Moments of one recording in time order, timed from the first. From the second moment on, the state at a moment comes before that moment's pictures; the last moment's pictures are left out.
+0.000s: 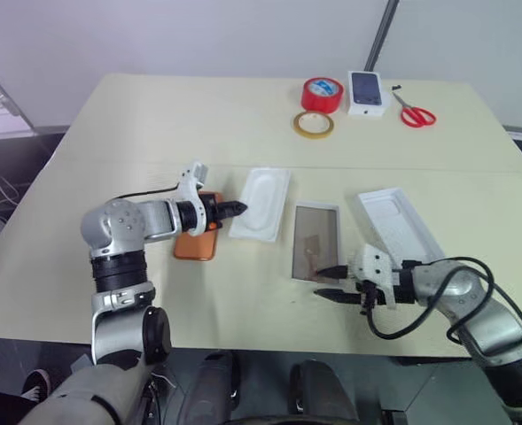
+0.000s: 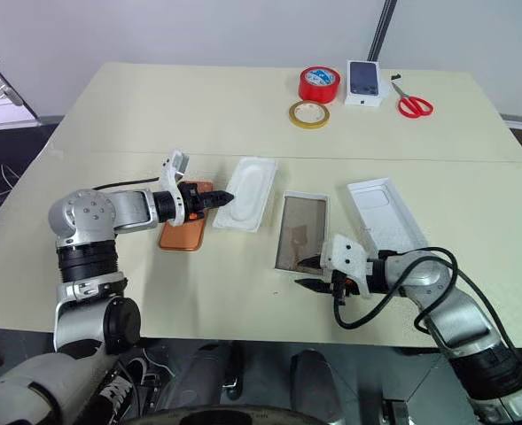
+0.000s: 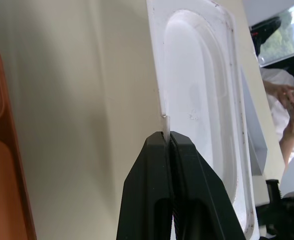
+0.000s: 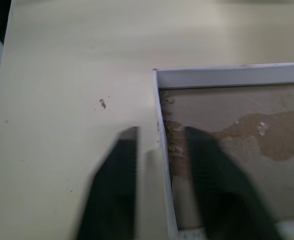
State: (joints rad) left arm -0.76 0.18 0.40 0.13 -0.62 1.48 -0.35; right arm -0.13 -0.78 0.17 -0.26 0.24 0.26 1.06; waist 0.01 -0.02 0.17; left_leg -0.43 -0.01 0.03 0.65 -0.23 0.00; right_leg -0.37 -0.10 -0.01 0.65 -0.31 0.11
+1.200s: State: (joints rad) left arm -0.75 -0.06 0.37 0.11 -0.62 1.39 -0.17; right arm -0.17 -0.83 0.00 -0.06 0.17 0.12 1.01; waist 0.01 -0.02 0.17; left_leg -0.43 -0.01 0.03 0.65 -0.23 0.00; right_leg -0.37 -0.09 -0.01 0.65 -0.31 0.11
